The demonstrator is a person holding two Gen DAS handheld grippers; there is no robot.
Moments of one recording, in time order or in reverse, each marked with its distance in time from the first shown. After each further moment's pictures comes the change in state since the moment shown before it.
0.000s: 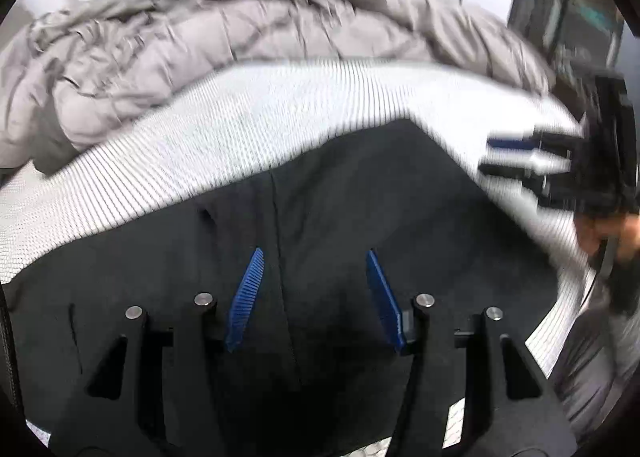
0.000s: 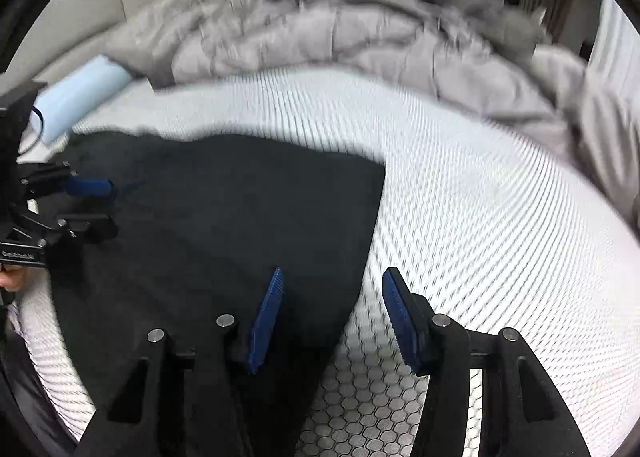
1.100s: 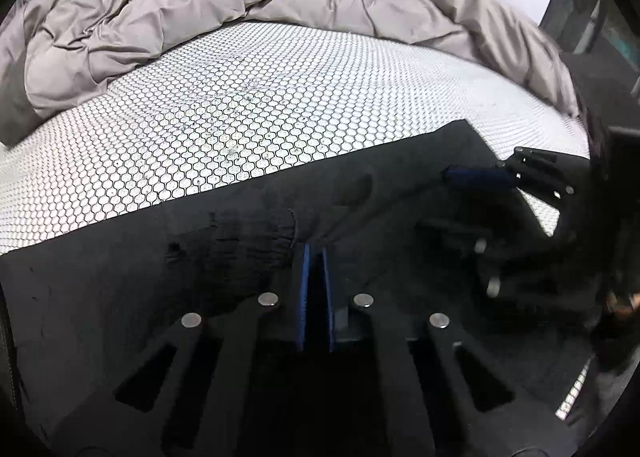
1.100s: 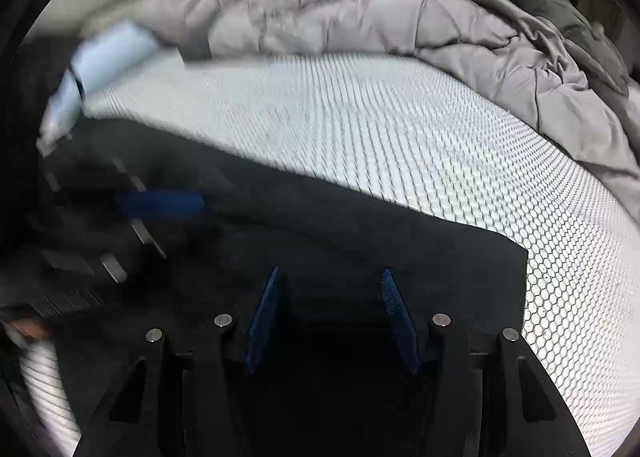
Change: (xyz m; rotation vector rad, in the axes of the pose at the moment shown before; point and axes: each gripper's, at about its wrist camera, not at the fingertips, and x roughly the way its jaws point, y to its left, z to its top) left arm 0.095 0.035 0.027 -0.104 0.121 -0.035; right arm 0.108 0.066 0.046 -0.161 0.121 0.054
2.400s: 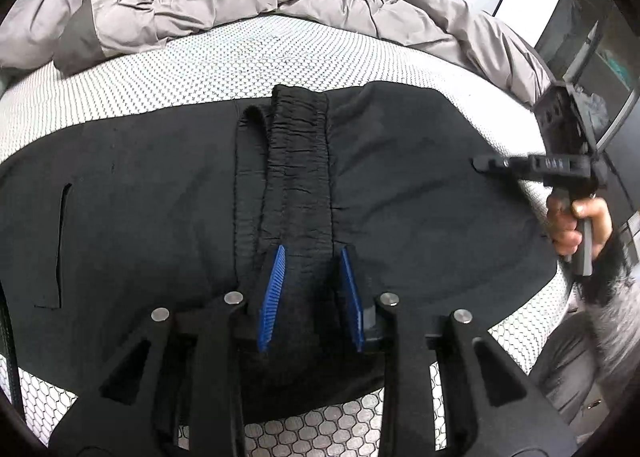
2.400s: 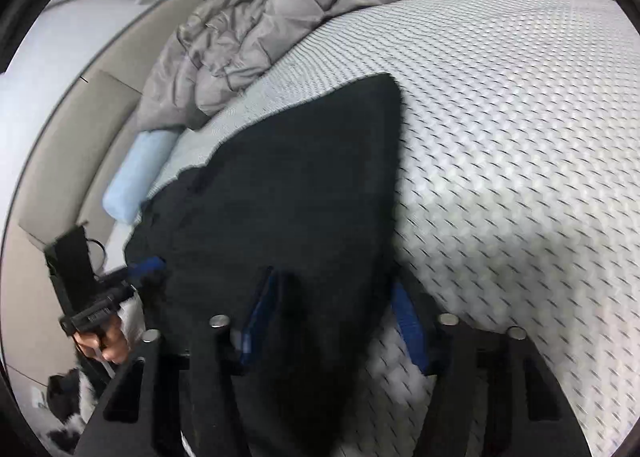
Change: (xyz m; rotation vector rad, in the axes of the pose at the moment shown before) left arm -0.103 0.022 -0.103 -0.076 -0.018 -0.002; right arm -0.032 -0.086 -0.098 0.560 -0.027 0.463
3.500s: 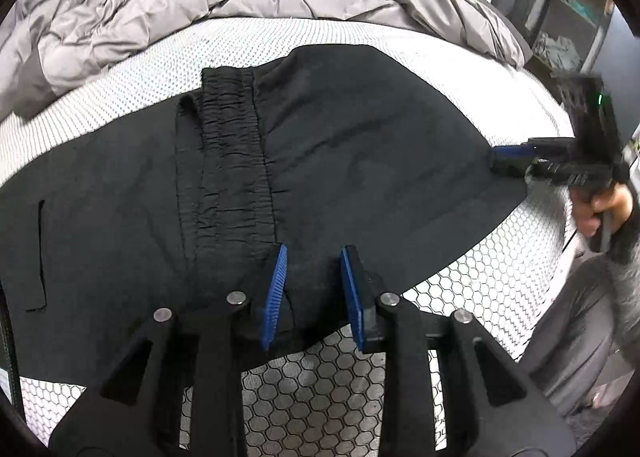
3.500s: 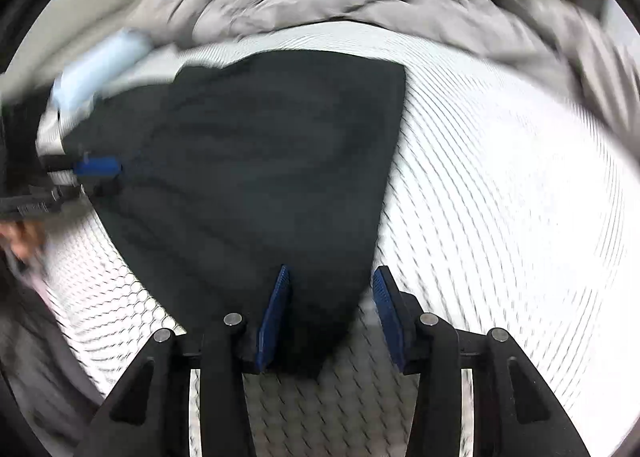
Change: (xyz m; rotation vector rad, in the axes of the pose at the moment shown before) left arm 0.022 -0.070 -0.013 0.208 0.029 -0.033; right arm -0.047 0.045 -0.060 -0.289 -0.002 -0.366
